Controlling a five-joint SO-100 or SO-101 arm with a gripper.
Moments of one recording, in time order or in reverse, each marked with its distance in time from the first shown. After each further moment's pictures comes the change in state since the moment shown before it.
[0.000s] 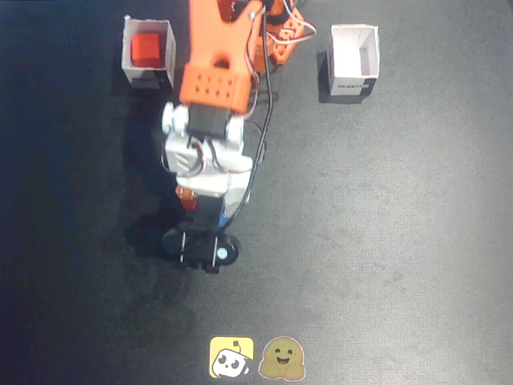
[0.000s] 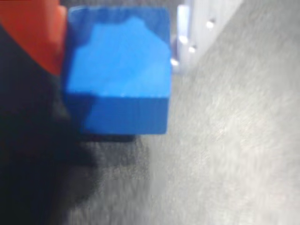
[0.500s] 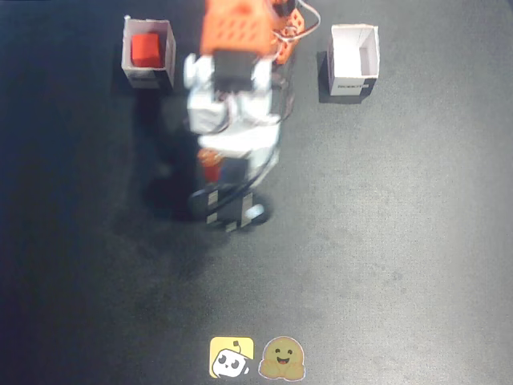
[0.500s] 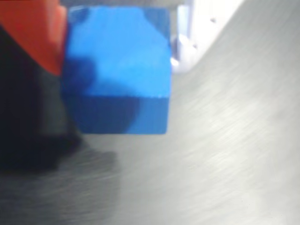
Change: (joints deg) arm -9.7 17.1 2.8 10.8 4.0
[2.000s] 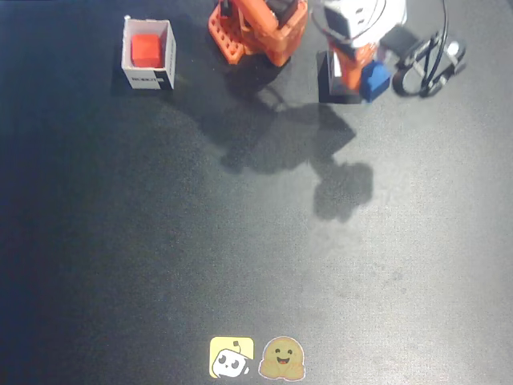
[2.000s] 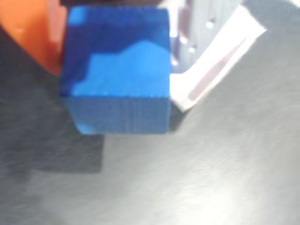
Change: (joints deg) arm -56.3 20.0 7.6 13.6 11.8
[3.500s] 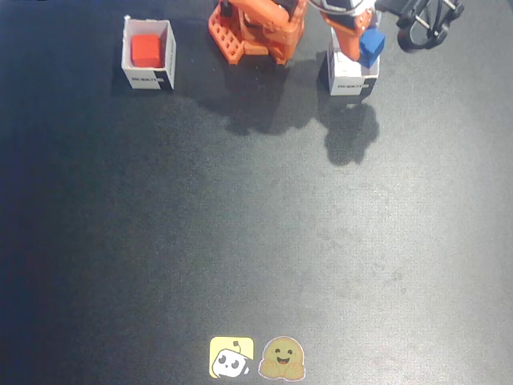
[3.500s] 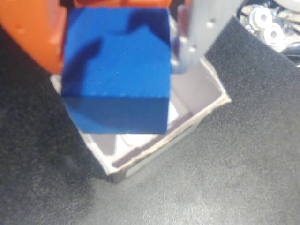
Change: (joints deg) arm -14.2 14.1 13.9 0.2 0.8
